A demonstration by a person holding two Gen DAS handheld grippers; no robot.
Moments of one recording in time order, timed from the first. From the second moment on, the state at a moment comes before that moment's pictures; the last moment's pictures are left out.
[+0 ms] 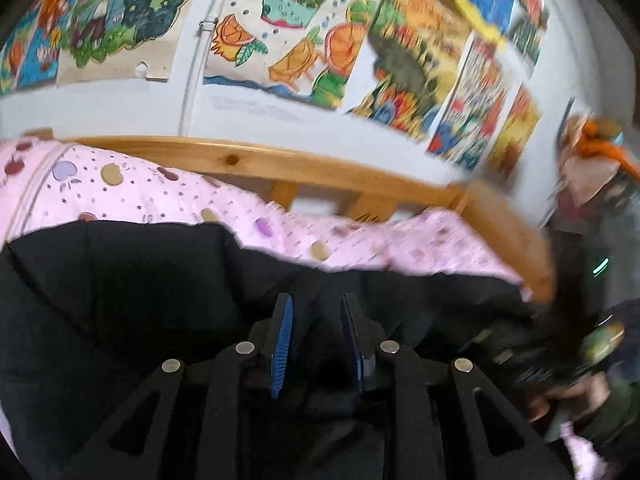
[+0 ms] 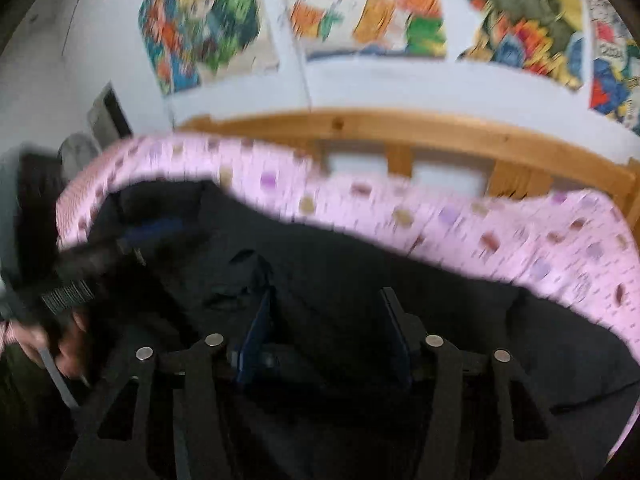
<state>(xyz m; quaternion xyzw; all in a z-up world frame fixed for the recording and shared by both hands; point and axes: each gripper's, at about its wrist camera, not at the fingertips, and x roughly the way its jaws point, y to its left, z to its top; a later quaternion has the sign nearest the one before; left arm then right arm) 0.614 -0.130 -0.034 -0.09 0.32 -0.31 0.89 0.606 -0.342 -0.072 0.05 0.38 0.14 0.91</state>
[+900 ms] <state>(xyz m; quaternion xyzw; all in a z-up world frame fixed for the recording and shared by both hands) 0.617 -0.185 -0.094 0.06 0.41 -0.32 0.85 0.632 -0.336 -0.108 0.01 0.47 0.16 0.87</state>
